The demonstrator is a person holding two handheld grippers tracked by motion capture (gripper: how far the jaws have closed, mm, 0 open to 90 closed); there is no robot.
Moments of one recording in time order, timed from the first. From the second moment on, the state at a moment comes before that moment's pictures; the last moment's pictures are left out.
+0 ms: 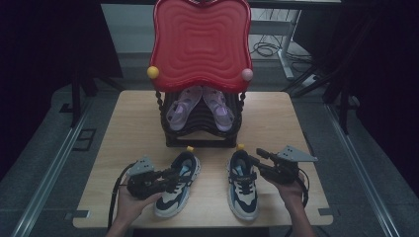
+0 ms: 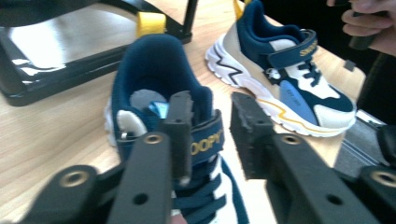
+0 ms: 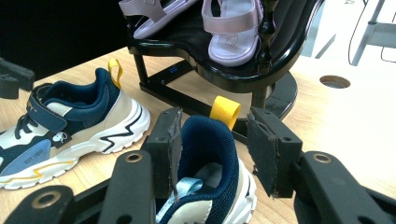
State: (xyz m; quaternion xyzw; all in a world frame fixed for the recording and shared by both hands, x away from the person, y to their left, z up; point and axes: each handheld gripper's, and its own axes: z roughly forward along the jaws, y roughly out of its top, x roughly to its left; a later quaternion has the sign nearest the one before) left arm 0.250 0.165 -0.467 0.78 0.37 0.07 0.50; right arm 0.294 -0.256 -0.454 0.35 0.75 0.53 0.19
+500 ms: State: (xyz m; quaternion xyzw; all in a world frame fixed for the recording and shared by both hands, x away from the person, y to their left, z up) left arm 0.242 0.150 -0.465 0.80 0.34 0.04 0.49; right arm 0.293 -0.254 -0.454 0.35 0.75 0.53 0.19
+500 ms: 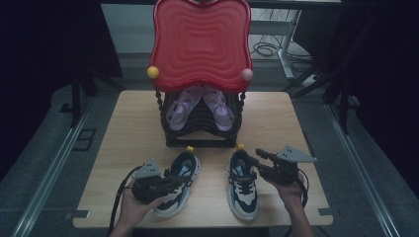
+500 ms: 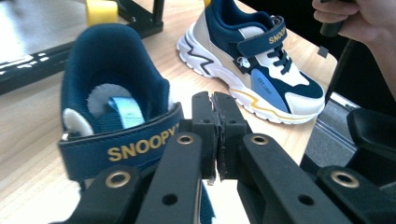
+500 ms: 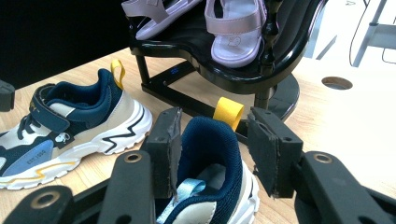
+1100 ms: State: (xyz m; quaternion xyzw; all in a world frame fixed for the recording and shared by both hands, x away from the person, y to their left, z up) left arm 0.235 0.116 -0.494 0.83 0.34 0.02 0.45; right arm 0.293 -0.257 -0.455 0.35 0.74 0.53 0.19
